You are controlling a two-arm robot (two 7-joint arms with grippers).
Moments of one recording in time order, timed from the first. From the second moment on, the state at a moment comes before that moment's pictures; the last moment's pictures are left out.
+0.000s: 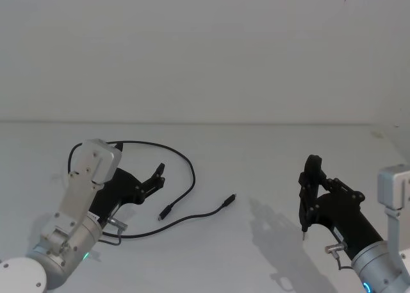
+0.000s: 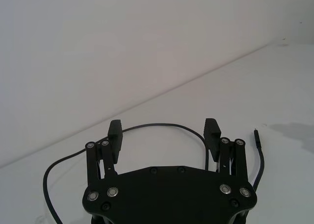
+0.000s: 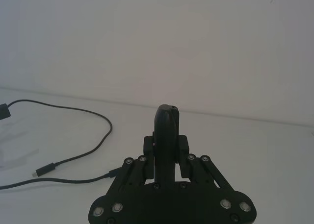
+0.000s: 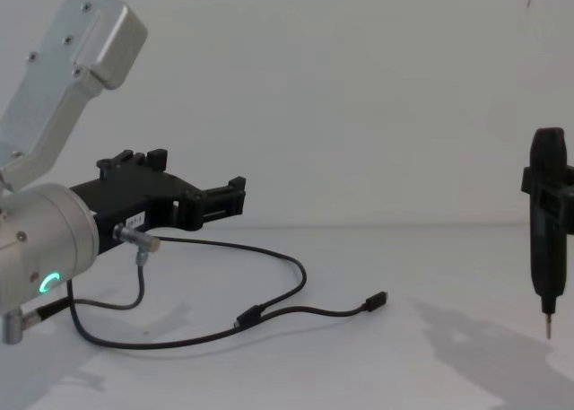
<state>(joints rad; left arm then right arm) -0.24 0.38 0.45 -1.63 -0.20 0.01 -0.01 -0.01 0.34 -0.23 -1.77 0.29 0.03 0.07</state>
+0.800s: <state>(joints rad) -0.24 0.40 0.45 -1.61 -0.23 0.00 -0.08 -0.01 0.34 -0.23 -1.77 0.29 0.03 0.07</state>
